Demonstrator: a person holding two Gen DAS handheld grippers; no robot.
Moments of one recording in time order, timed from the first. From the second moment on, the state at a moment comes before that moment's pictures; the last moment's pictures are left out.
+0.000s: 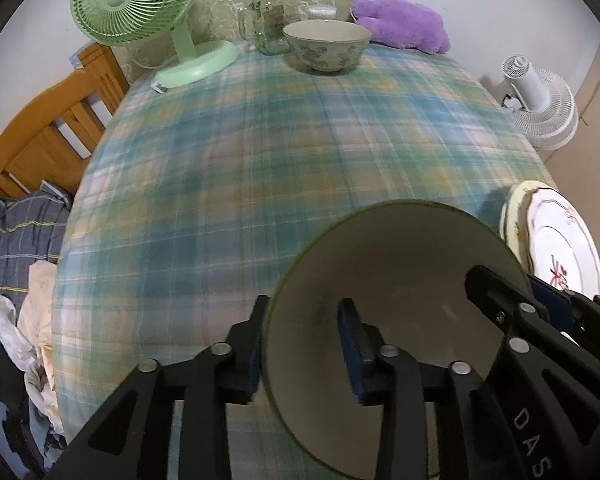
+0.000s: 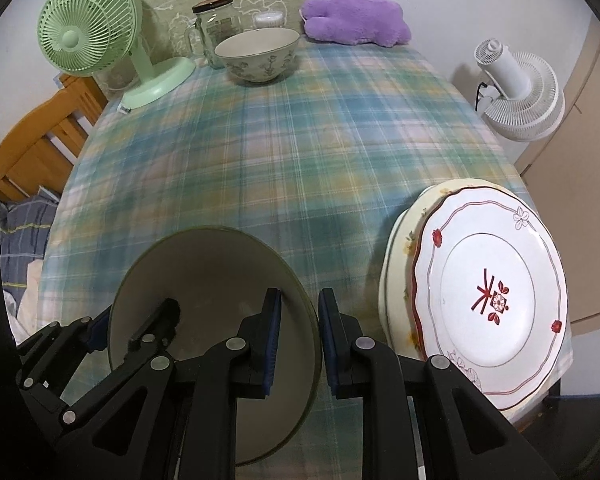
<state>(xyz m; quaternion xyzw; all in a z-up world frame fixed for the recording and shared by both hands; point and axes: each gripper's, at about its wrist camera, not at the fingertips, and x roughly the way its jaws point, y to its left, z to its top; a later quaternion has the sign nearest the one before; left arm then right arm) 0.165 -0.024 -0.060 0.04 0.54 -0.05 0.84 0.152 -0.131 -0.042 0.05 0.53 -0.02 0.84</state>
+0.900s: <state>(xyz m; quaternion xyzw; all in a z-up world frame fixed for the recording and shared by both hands) 0.156 -0.020 0.011 0.02 0.47 -0.05 0.88 0.139 -0.130 0.031 0.06 0.47 -0.02 0.88</state>
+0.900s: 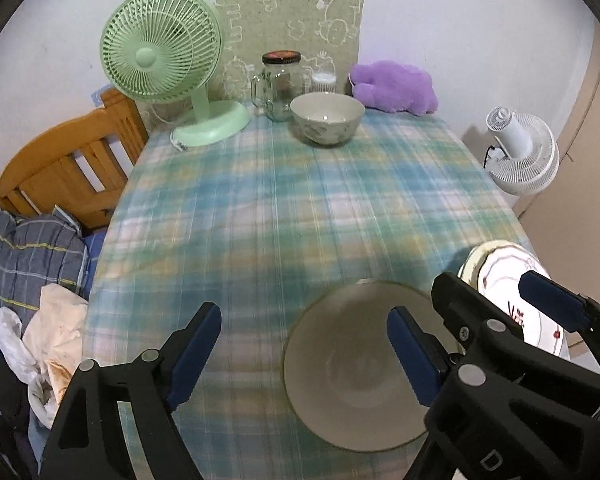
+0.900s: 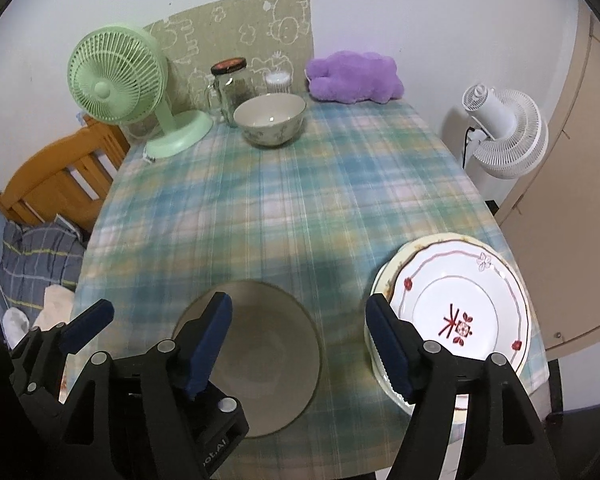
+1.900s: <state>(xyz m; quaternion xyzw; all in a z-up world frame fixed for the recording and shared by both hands) 0.294 -0.095 0.045 -0.02 0.44 0.04 0.89 0.298 -0.203 0.061 0.00 0.44 0.09 0.89</state>
